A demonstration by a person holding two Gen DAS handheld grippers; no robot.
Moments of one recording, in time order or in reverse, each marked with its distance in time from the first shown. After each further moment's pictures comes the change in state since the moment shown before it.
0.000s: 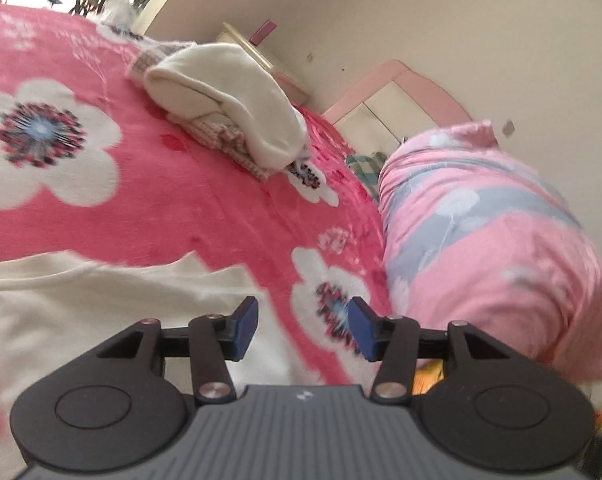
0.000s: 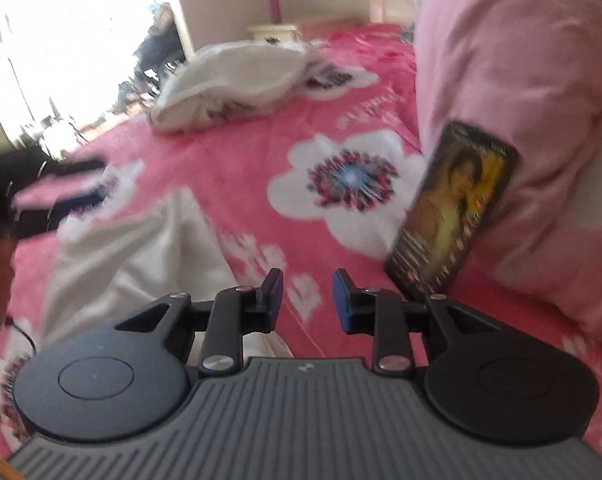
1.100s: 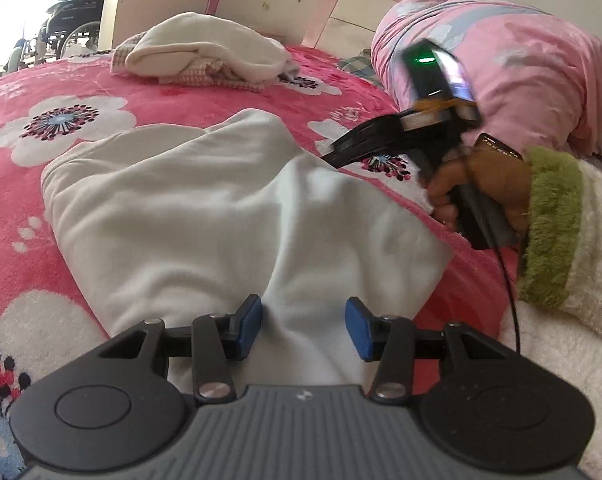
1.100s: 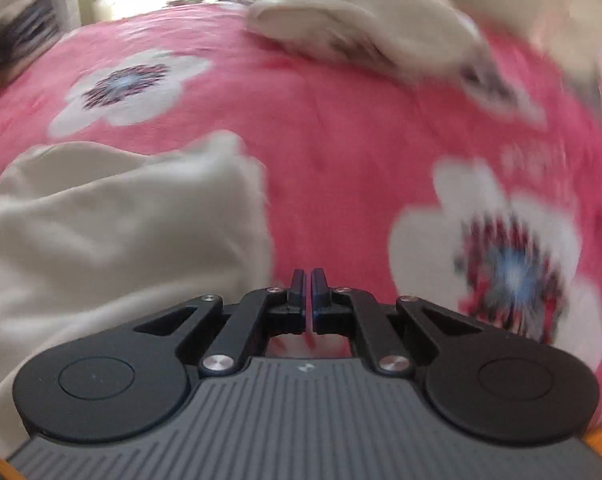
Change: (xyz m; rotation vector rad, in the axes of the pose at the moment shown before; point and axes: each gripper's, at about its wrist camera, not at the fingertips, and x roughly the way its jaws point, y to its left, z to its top) left arm -0.017 -0.021 -0.133 0.384 0.131 0.179; right arm 0.190 0.055 0.043 -0.383 0.185 0.059
